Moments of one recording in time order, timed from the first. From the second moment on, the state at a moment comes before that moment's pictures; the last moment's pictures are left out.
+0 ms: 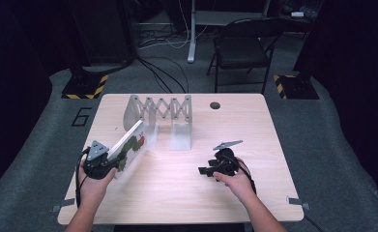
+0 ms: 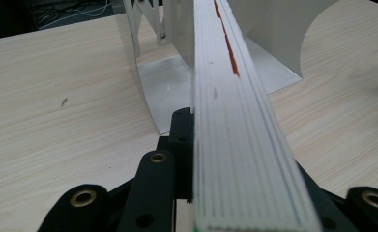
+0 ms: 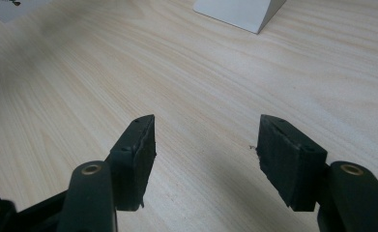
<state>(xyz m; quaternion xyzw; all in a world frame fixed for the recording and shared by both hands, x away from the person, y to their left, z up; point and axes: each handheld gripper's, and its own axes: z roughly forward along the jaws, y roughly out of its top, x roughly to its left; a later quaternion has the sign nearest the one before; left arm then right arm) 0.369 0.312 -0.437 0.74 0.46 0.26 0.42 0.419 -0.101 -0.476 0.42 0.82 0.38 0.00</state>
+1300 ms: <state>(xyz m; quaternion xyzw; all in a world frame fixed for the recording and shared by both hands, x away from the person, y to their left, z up) 0.425 0.281 -0.425 0.70 0.52 0.30 0.40 0.420 -0.106 -0.476 0.42 0.82 0.39 0.00</state>
